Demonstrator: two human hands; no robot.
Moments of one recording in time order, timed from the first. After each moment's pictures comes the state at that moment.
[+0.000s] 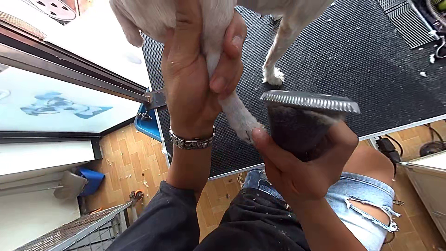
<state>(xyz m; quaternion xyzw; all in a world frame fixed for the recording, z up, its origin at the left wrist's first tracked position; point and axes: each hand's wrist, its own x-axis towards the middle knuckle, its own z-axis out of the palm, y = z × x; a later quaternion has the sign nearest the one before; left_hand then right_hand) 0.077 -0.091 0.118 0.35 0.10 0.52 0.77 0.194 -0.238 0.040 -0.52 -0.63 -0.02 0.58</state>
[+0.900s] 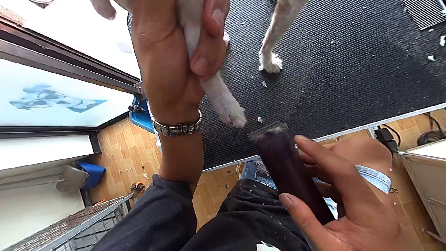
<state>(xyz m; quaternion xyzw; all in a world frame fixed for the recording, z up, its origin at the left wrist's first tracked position) 0.069 -0.084 0.113 0.41 0.12 0.50 0.75 0.241 -0.317 0.098 -0.60 -0.60 0.37 0.38</state>
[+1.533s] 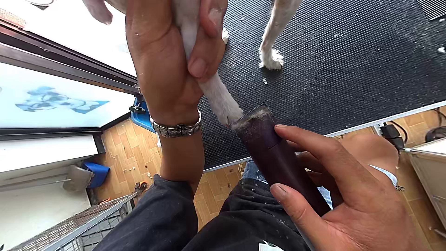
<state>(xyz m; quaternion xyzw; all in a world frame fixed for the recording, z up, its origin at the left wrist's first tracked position) 0.070 -0.086 0.112 0.42 0.13 0.49 0.75 0.234 -0.293 0.103 -0.58 -0.60 0.39 0.39</state>
